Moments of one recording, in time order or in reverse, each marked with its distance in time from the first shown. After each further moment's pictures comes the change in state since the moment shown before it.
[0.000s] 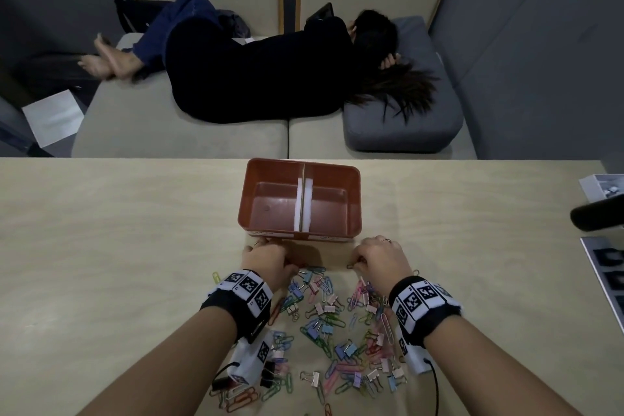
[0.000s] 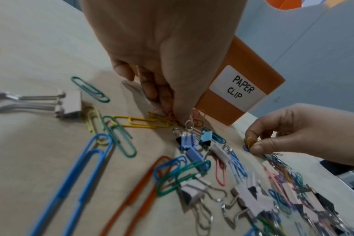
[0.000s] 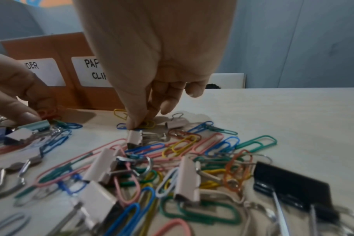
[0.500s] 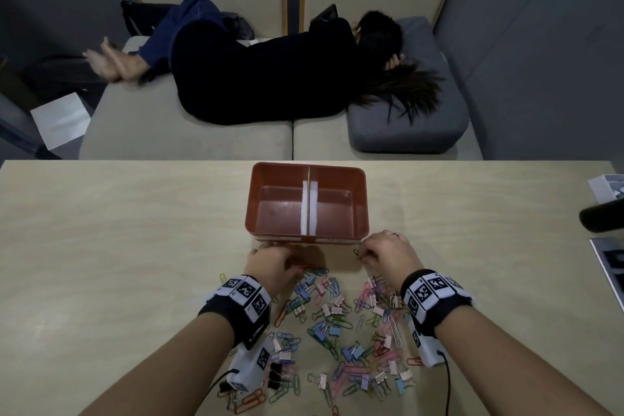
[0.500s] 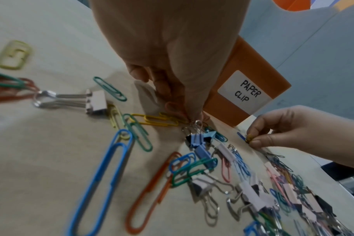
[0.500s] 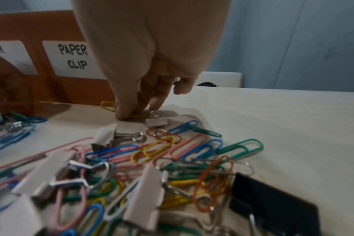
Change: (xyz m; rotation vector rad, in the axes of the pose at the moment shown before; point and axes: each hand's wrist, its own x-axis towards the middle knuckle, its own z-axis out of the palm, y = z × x) left_hand -0.002 -0.012 0.005 -0.174 0.099 0.082; right_hand 0.010 0.011 -0.005 0.057 0.020 -0.048
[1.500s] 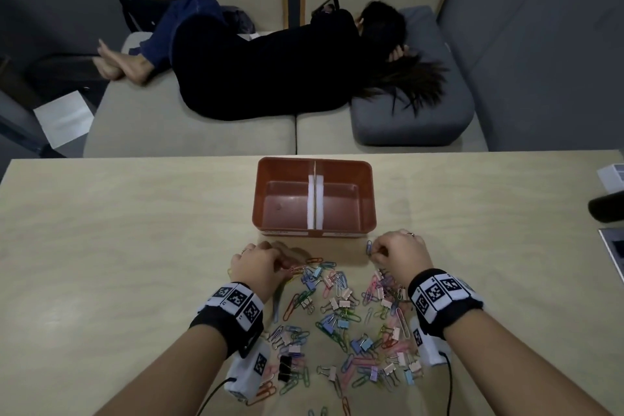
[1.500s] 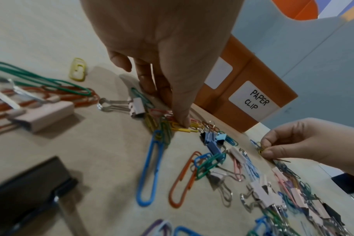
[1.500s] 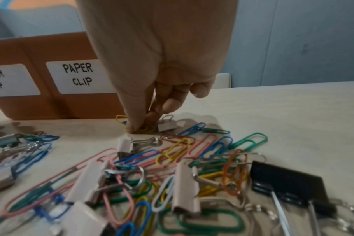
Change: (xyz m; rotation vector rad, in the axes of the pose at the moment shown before) left_hand -0.024 -0.018 -0.007 0.111 0.046 -0.131; right_hand -0.008 -0.005 0.003 0.028 0.000 0.211
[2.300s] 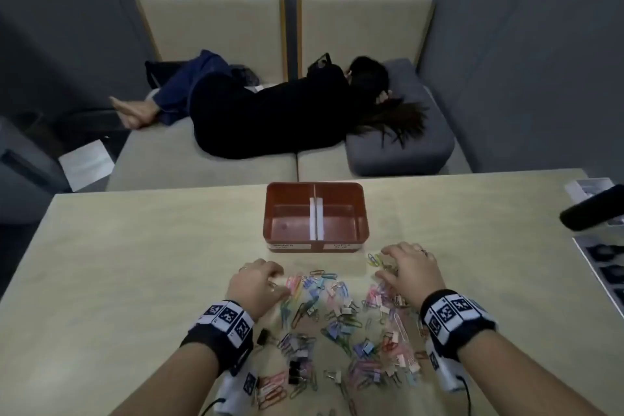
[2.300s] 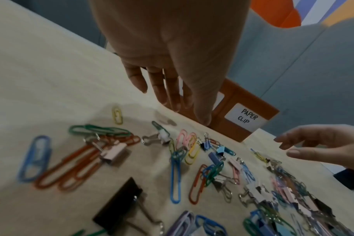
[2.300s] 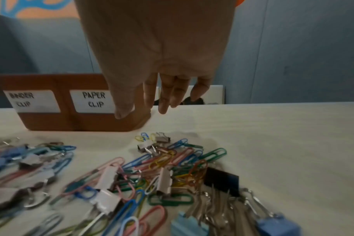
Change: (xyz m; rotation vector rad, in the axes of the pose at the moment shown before) left_hand -0.037 -0.018 -0.024 -0.090 0.069 0.114; right_hand -0.052 0.001 -0.021 -0.090 0.126 0.005
